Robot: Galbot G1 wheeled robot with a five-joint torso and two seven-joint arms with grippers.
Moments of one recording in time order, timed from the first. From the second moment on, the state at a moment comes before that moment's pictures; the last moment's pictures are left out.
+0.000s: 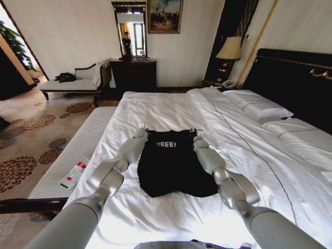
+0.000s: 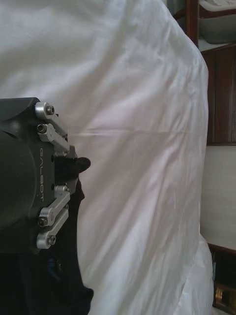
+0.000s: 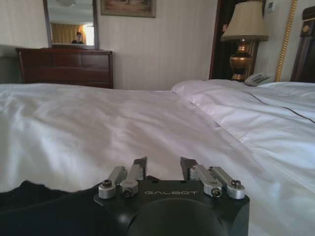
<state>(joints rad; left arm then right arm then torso) 0.08 -1.54 0.15 -0.46 -0.68 0.25 -0.15 -0.21 1.37 0.16 0.48 0.40 0.10 0.11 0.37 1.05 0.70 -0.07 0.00</state>
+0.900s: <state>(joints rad) 0.66 -0.94 0.11 -1.58 -1.01 0.30 -0.39 -0.97 0.88 0.44 1.51 1.02 -0.19 0.26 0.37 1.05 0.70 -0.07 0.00</state>
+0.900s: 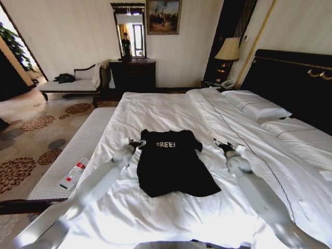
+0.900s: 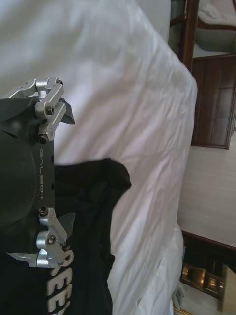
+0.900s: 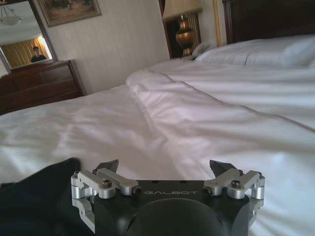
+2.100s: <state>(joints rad) 1.59 -0.91 -0.29 -2.10 -0.84 0.24 -0.28 -1.64 1.03 0.86 1.88 1.51 -0.45 0.31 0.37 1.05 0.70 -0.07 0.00</state>
